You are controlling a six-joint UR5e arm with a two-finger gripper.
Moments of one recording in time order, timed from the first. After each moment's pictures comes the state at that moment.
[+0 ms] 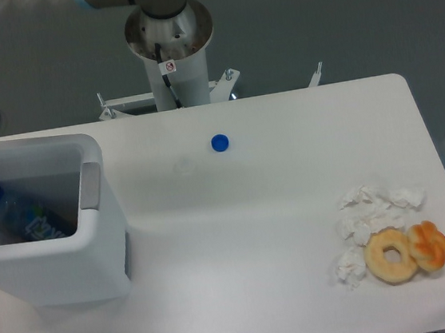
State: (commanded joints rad) arm 2.02 -1.61 -1.57 -0.92 0.75 0.27
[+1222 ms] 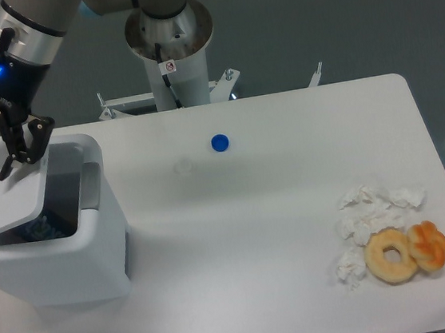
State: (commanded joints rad) arm 2.16 -1.61 -1.64 -0.92 0.85 0.30
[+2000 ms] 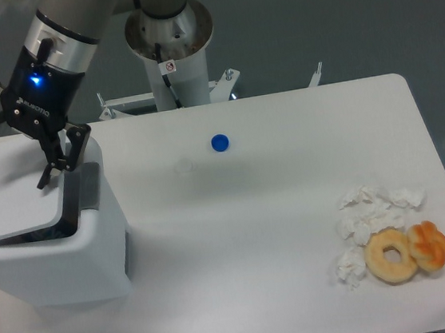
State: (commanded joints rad) arm 2.20 -1.61 -1.68 -0.93 0.87 0.34
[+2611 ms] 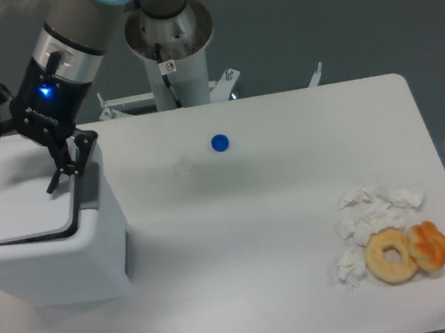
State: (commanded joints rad) arm 2.21 -1.62 -1.69 -0.93 0.87 0.35
